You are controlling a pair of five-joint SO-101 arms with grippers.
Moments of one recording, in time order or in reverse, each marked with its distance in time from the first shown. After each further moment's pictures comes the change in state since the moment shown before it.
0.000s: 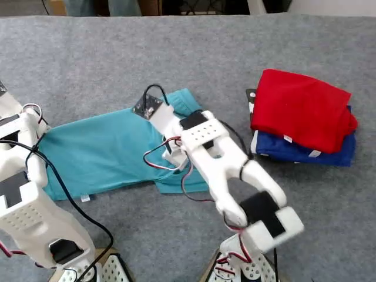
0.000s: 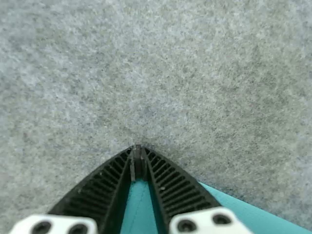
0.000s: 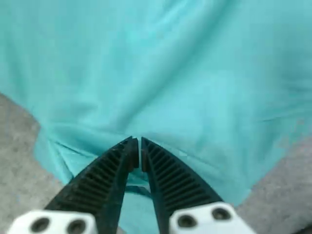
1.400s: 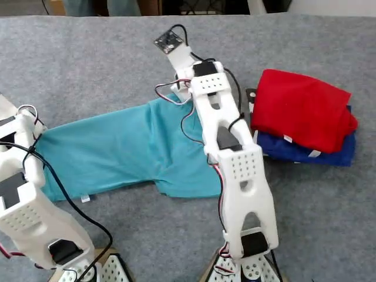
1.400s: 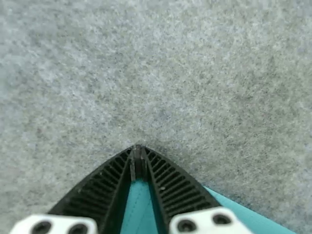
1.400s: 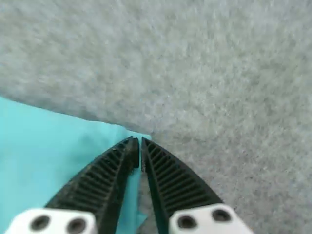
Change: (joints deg) left arm -1.6 0.0 0.0 0.0 2.4; right arm 14.3 55.5 -81.2 7.8 -1.8
